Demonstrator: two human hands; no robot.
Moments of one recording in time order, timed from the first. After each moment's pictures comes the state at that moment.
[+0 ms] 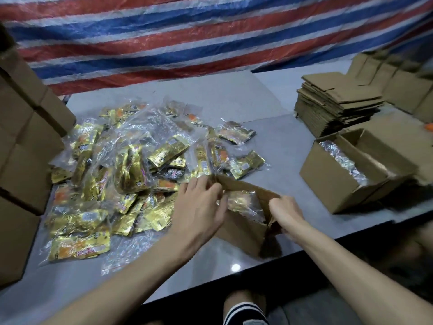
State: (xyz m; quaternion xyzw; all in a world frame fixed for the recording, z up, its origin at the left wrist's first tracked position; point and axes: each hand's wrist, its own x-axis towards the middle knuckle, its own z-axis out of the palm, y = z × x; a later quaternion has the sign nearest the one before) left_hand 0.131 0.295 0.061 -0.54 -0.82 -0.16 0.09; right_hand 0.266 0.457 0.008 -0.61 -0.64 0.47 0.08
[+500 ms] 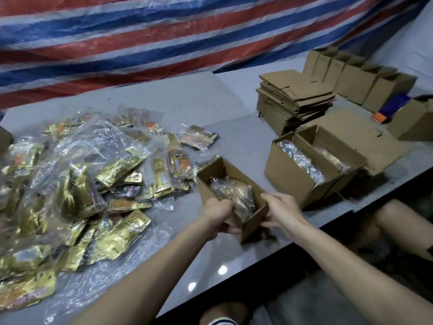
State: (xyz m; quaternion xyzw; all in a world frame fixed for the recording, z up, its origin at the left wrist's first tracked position) left_hand 0.187 0.430 0.027 -0.13 -0.71 -0.43 -0.54; right_hand 0.326 0.525 -0.005 -0.59 -0.52 0.59 0.18
